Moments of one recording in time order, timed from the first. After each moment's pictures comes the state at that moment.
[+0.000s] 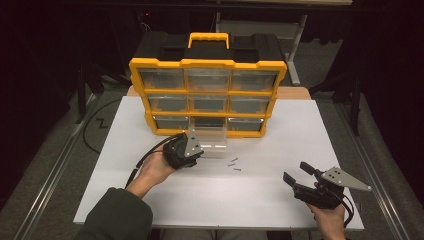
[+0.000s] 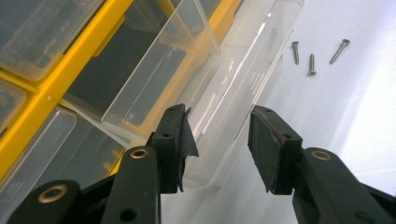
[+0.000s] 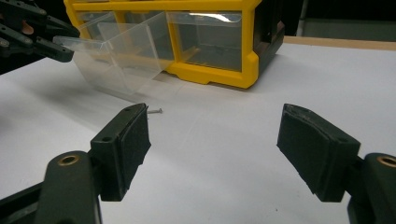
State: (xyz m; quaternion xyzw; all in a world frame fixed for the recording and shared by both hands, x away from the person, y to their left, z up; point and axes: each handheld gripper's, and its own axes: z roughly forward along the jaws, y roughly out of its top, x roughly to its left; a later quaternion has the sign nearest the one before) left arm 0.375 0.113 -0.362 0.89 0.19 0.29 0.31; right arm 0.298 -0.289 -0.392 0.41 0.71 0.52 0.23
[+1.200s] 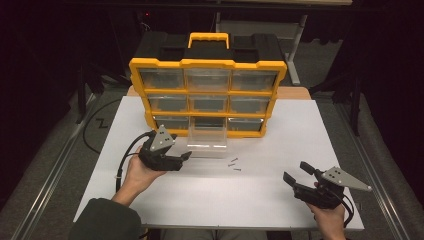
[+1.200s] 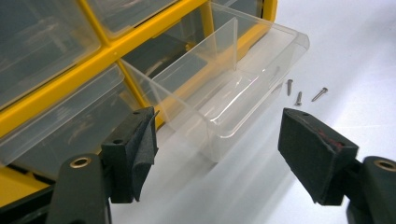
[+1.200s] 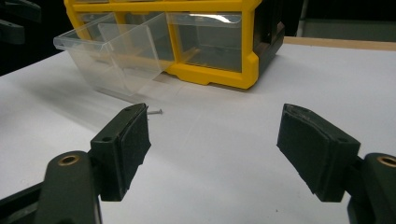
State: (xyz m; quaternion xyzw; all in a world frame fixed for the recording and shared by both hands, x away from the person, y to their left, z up) left arm 0.353 0.168 -0.345 0.82 0.30 0.24 0.41; right arm 0.299 -0.289 -0.391 0.41 0.71 0.52 0.24
